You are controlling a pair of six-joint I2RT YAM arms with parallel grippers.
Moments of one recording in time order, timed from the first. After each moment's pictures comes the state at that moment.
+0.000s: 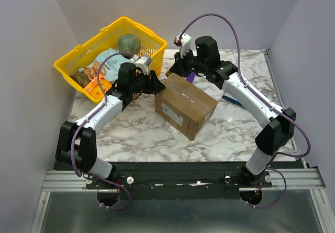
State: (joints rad) left arm -0.33 1.48 1.03 0.05 0.48 -0.35; right arm 0.61 1.72 1.71 -0.39 -0.31 -0.12
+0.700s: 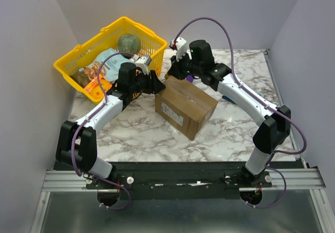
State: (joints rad) left arm -0.33 1.48 1.03 0.06 0.48 -0.35; right arm 0.64 1.75 1.68 -0.36 -0.25 -0.12
